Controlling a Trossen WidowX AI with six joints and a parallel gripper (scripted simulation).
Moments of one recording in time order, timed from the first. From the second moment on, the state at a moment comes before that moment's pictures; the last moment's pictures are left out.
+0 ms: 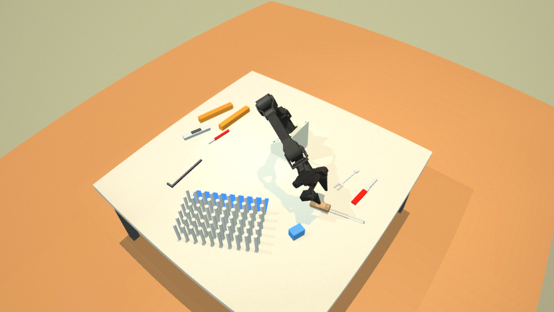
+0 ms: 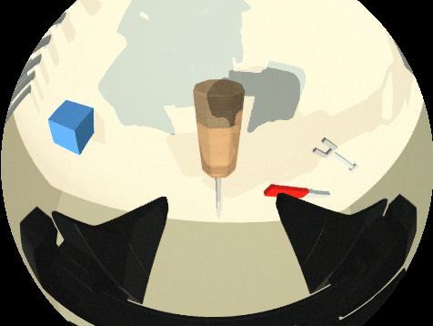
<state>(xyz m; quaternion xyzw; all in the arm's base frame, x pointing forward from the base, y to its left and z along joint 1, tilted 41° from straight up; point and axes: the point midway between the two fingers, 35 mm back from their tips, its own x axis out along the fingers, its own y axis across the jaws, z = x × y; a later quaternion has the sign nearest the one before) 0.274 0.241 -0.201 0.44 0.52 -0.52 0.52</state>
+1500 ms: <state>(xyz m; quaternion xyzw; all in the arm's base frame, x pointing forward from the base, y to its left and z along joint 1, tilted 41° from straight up) 0.281 0.211 -0.237 0.44 0.51 -0.51 0.52</state>
